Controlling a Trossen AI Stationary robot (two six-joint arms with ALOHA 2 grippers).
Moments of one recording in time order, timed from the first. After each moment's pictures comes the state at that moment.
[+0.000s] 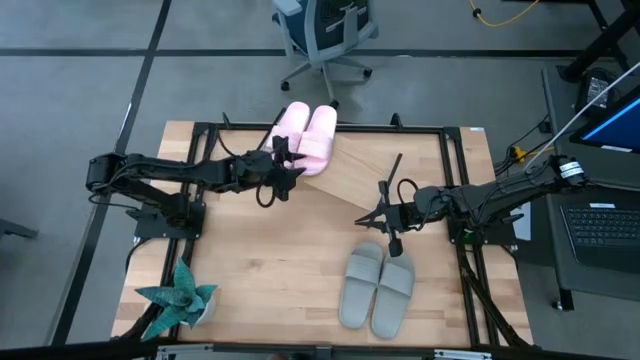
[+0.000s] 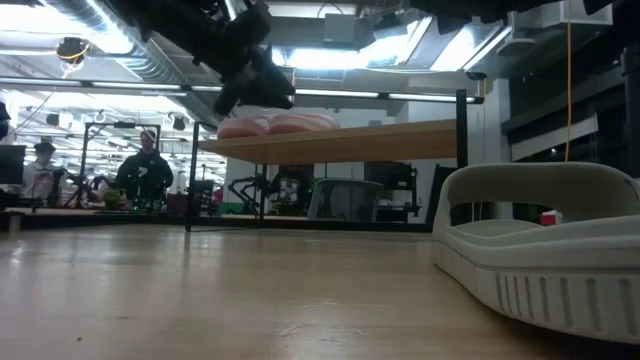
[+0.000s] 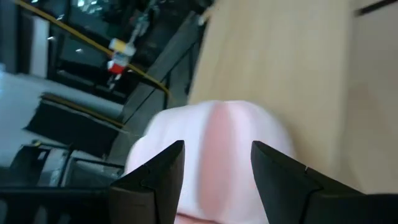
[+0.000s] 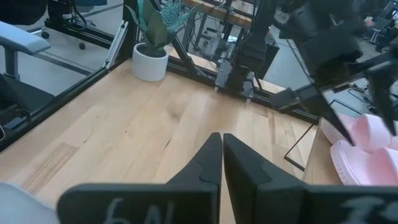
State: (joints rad) left arm 0.16 1.28 0.77 0.12 -0.38 0.87; right arm 0.23 1.11 0.69 0.18 0.11 -0.27
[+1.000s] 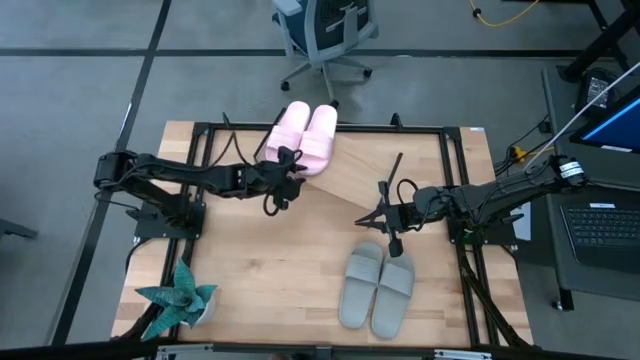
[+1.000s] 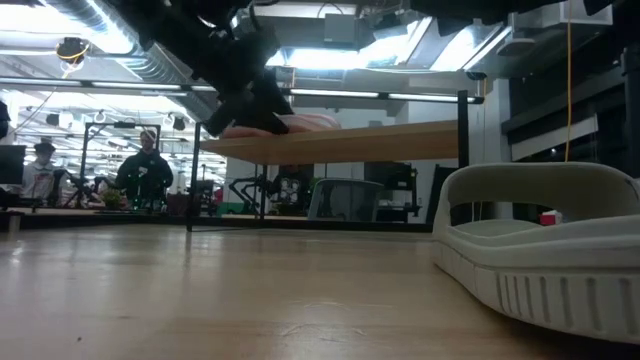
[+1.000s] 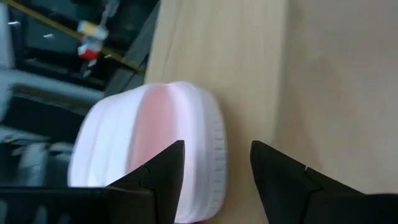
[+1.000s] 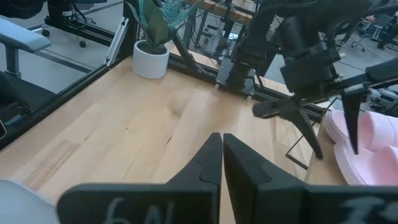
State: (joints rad) left arm 0.12 1.37 0.77 0.06 -0.43 0.83; right arm 0.23 1.11 0.69 0.16 0.11 -0.26
